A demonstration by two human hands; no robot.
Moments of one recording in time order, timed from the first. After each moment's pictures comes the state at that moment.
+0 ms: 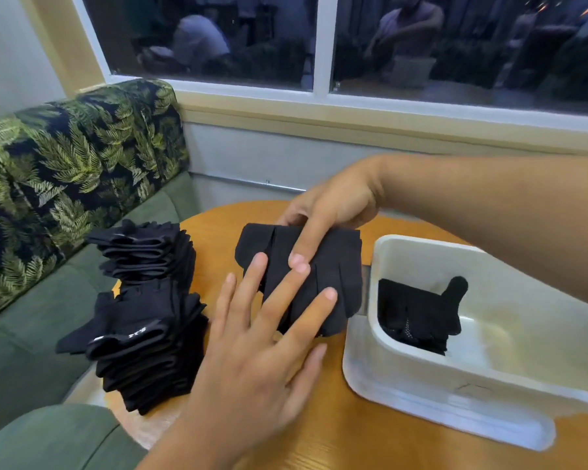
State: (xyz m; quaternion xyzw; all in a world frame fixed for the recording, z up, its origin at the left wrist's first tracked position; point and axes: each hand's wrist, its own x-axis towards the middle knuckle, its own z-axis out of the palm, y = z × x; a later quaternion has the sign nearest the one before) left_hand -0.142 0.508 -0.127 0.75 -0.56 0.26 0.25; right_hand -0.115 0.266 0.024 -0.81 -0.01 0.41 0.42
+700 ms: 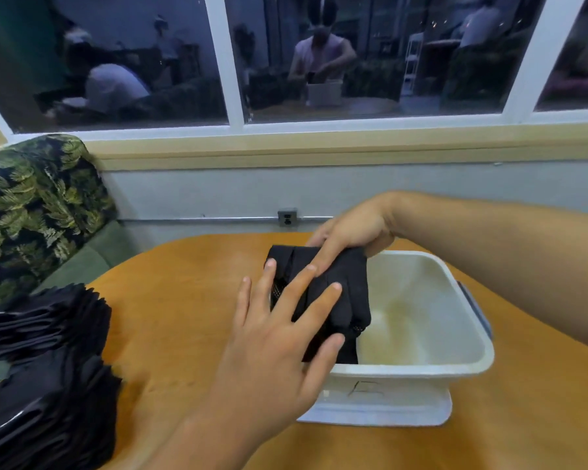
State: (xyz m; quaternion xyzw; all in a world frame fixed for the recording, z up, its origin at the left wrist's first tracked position) left_hand -0.209 0.392 -0.089 0.75 -0.63 0.08 0.17; right_hand -0.251 0.127 -0.013 -0.79 0.13 0.30 0.52
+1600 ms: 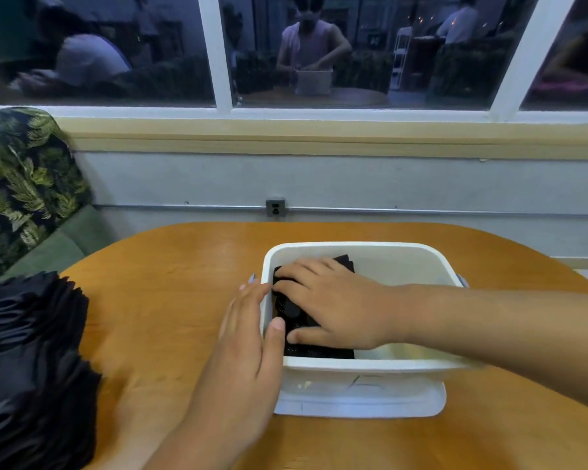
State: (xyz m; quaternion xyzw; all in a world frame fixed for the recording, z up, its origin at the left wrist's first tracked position) left_hand -0.191 0.406 -0.128 0.77 -0.47 -0.10 0.42; right_hand -0.285 0.207 -0.105 -1.00 0.03 -0.01 -0.03
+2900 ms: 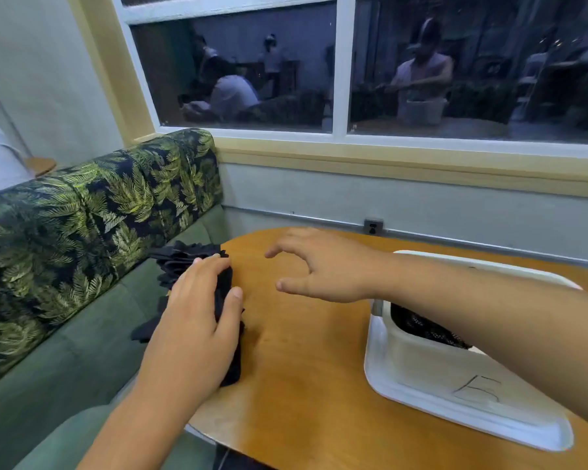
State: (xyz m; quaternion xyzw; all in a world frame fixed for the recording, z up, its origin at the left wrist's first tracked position) left_hand -0.110 0.584 -0.069 0.86 -0.34 0.10 0.37; right_hand -0.157 0.339 -0.024 -0.99 -0.05 -0.05 0.14
